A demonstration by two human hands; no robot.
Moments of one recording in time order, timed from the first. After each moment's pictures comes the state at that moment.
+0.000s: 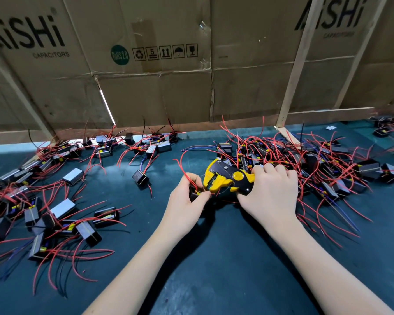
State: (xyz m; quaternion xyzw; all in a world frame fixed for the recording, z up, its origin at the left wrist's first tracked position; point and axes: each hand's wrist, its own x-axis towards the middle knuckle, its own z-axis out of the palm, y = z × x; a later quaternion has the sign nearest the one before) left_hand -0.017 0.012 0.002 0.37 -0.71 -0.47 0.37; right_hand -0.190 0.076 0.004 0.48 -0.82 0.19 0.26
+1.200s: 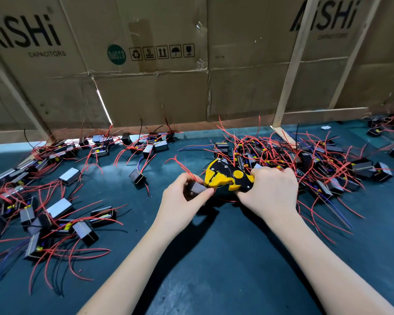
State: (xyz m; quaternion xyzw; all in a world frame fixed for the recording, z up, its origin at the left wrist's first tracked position) left_hand -0.014 0.014 0.007 0.36 -0.73 -0.44 0.39; right_hand -0.198 0.078 0.010 0.51 -0.82 0.15 0.24
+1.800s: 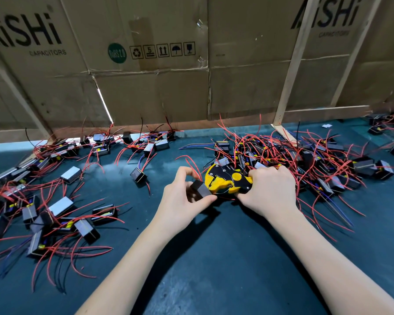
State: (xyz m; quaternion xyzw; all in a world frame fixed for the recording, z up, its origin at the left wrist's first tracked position) left_hand -0.006 0.013 0.010 0.36 -0.79 -0.36 0.35; right_hand -0.205 0.074 0.004 0.54 -0.80 0.11 0.23
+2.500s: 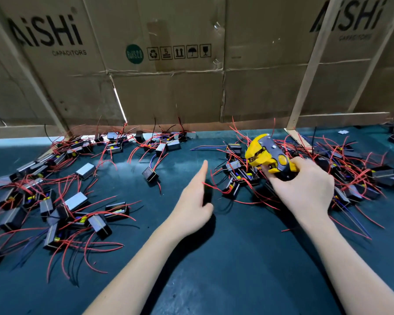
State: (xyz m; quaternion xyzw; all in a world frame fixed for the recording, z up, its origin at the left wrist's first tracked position) left_hand -0.009 0.004 0.002 0.35 -0.83 -0.36 0.25; right_hand -0.226 0.082 0.018 0.39 -0.82 0.38 0.18
